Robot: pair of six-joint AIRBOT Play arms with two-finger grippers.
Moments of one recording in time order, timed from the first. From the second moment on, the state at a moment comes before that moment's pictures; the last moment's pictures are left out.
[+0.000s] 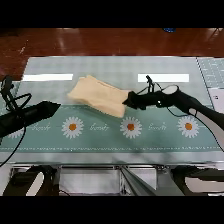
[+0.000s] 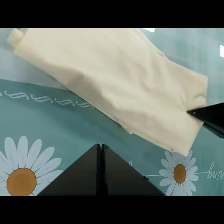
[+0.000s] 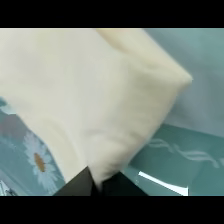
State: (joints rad) left arm 0.05 -0.55 0.53 0.90 -0.88 -1.49; right arm 0.27 -1.52 0.97 -0.42 0.84 1.26
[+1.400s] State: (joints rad) left arm 0.05 -0.55 0.53 0.90 -0.90 -1.49; right arm -0.61 -1.22 1.77 -0.86 1.60 1.77
